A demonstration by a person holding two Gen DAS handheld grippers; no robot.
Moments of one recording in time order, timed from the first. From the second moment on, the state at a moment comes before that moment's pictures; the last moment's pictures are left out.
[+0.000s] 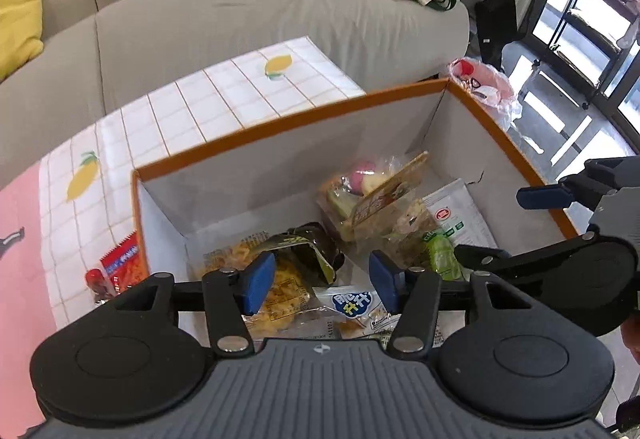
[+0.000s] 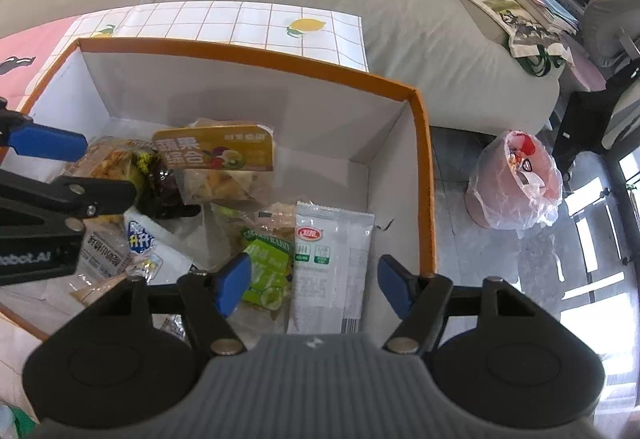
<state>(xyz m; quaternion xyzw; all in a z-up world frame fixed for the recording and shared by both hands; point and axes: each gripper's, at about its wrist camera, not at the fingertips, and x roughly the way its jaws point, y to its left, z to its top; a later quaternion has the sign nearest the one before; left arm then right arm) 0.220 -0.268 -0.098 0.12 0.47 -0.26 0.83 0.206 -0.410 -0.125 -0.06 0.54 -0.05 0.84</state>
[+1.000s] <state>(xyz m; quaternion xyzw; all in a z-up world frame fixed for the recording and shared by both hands) 0.106 -0.061 -0.017 0.04 0.36 -0.18 0.92 0.095 -0.256 -0.030 0.07 0.36 -0.04 0.93</state>
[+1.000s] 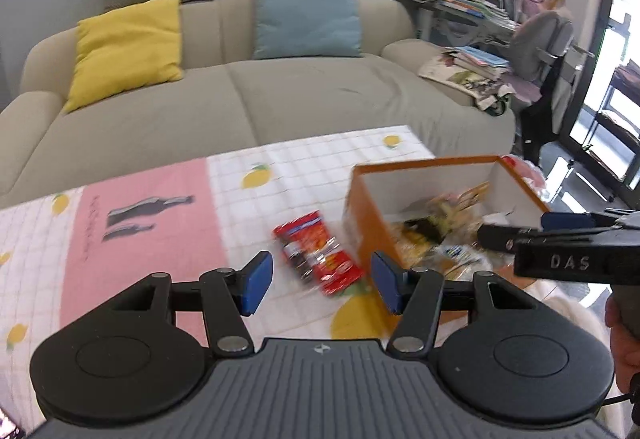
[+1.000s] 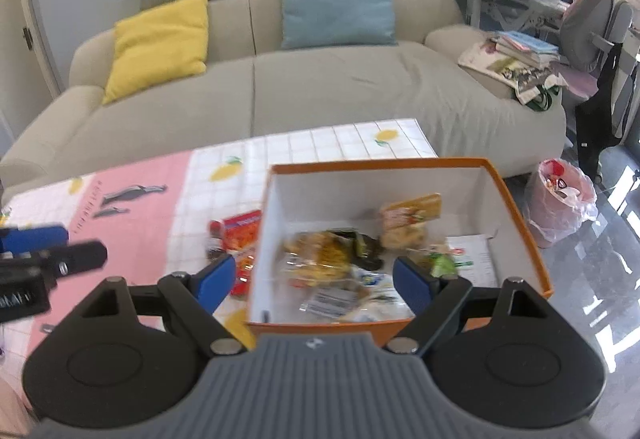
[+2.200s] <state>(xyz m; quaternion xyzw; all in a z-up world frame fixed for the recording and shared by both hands) 0.140 0.001 -0.103 0.03 0.42 -0.19 0.89 0.113 -0.138 -0.134 -0.02 0.39 0.01 0.92</state>
